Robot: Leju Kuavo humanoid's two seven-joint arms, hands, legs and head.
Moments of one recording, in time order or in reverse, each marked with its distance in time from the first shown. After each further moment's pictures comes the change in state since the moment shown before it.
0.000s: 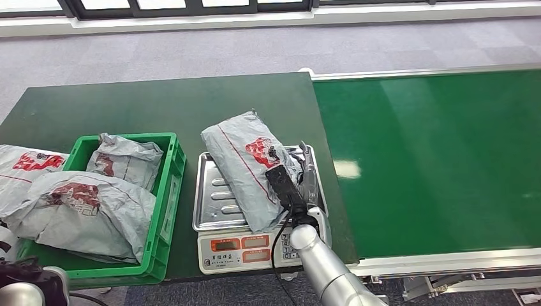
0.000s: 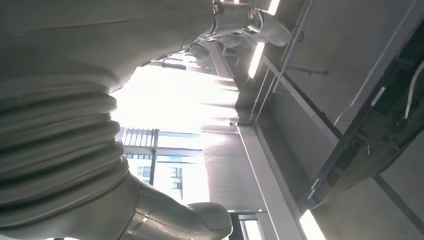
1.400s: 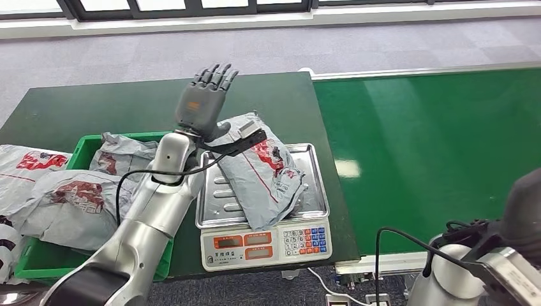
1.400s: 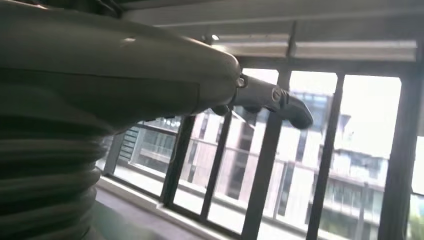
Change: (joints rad) left arm -0.765 0.035 -0.463 1.385 -1.145 -0.218 0.593; right arm 0.295 -0.030 -0.393 -1.441 0.127 -0.206 -0.341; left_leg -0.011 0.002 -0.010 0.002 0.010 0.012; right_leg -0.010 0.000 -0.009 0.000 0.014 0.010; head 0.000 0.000
